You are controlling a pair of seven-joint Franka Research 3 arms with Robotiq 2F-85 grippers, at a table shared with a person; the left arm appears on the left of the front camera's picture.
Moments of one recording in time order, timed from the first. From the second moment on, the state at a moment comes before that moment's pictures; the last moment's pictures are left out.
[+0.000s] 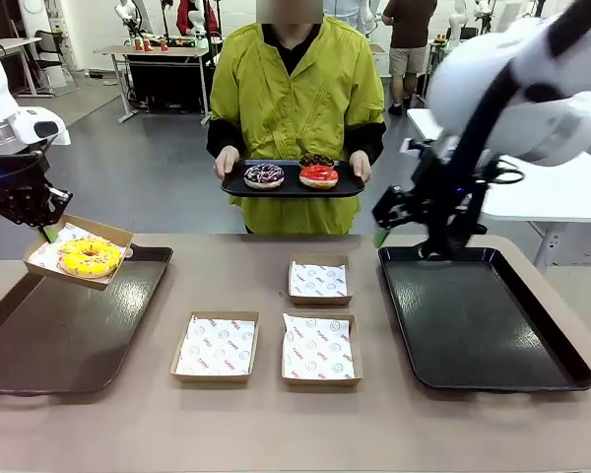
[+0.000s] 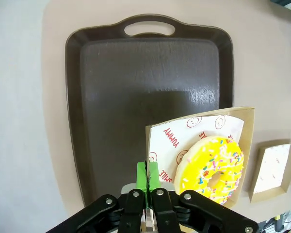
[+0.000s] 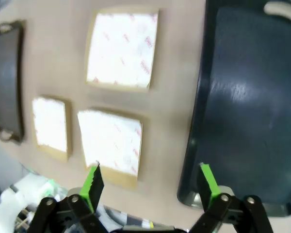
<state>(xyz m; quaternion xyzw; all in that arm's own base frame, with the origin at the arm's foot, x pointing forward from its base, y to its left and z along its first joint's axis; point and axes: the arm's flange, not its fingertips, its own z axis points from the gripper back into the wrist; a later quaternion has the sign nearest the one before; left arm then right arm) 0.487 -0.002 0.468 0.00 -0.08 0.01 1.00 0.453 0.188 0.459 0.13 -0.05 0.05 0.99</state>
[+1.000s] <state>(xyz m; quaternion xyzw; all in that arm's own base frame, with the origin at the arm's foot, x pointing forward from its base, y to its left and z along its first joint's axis) 0.545 0.005 0.419 0.00 -0.05 0.00 1.00 0.541 0.277 0.372 -0.01 -0.06 0.00 1.00</state>
